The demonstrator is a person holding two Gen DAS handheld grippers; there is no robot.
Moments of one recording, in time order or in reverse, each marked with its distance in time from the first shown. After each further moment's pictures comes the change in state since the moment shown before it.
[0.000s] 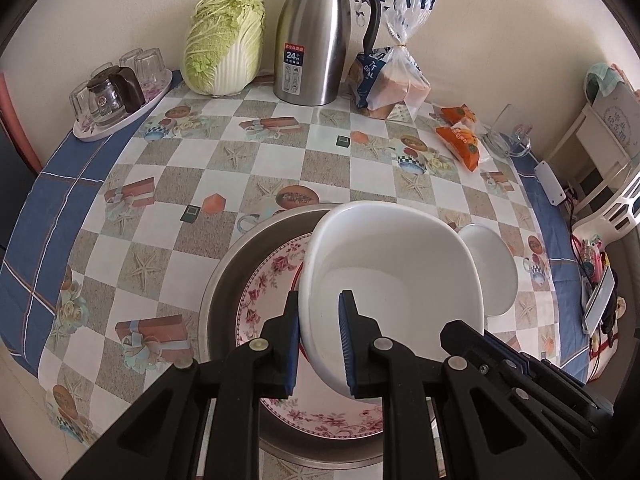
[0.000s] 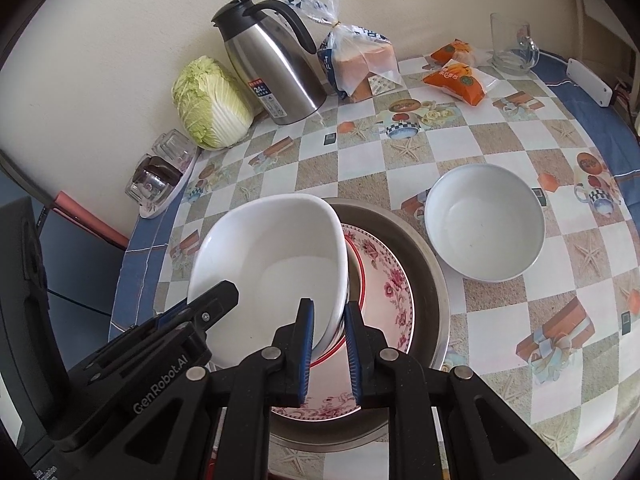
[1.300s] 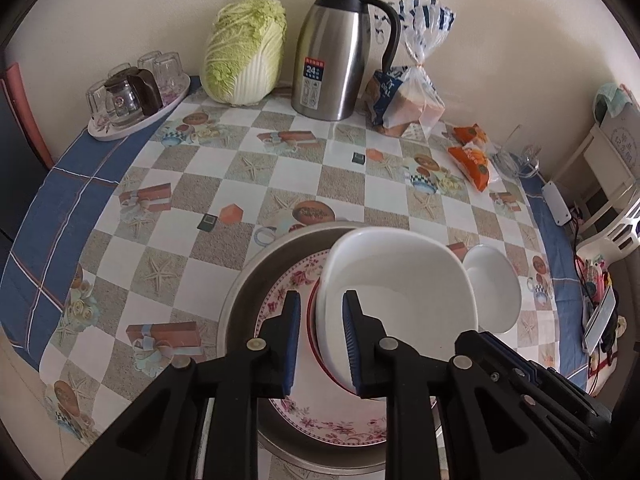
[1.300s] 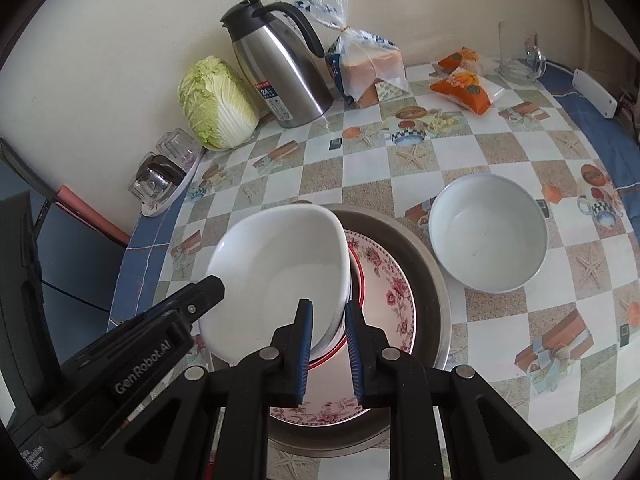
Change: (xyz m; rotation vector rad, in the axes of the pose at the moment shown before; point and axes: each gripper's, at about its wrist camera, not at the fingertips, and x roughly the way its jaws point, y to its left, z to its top) left arm -0.012 0.012 0.005 -0.050 -0.055 0.020; right arm -0.003 0.003 0.002 -0.033 -0.026 -0.001
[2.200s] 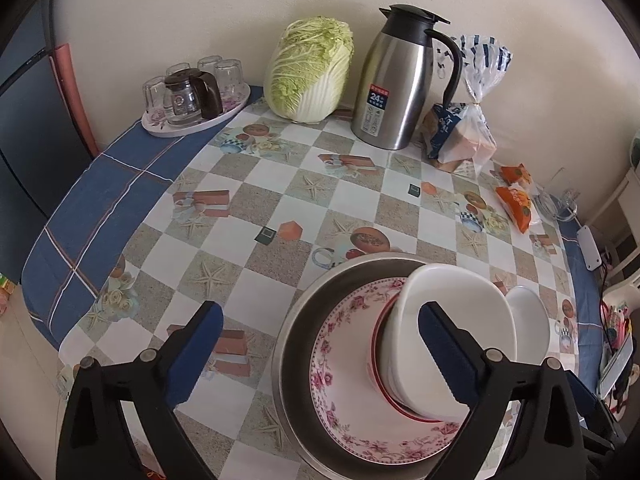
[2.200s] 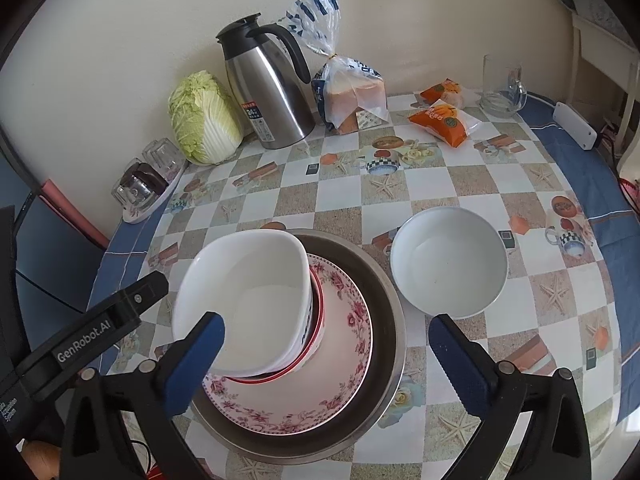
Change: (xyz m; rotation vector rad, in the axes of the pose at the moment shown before) left arm -0.008 0.031 0.002 -0.119 -0.078 0.134; right arm -0.013 -0.009 0.003 -0.055 -0.073 -0.095
